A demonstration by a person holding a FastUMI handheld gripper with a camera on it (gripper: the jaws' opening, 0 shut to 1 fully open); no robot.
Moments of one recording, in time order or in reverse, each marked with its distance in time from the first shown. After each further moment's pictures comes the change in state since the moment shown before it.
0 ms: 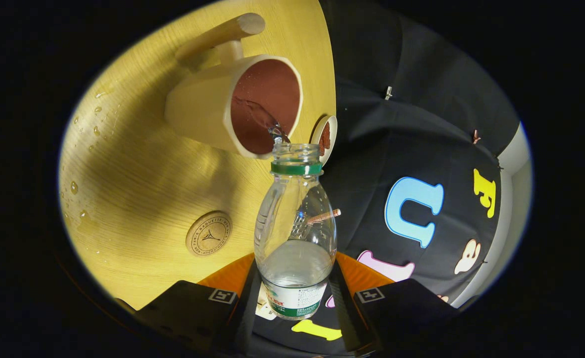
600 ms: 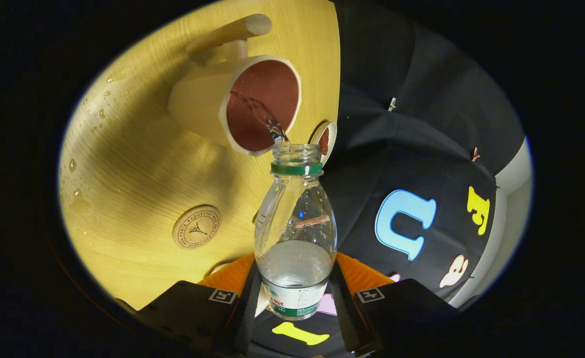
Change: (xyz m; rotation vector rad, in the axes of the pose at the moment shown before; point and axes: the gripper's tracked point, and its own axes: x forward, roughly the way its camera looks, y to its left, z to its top) arm 0.004 -0.016 0.005 -0.115 -0.031 -0.040
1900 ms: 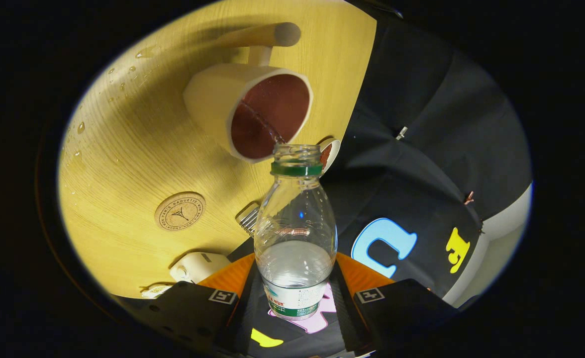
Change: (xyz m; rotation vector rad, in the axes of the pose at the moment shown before) arm -0.008 -0.016 0.016 -0.243 -0.052 -0.022
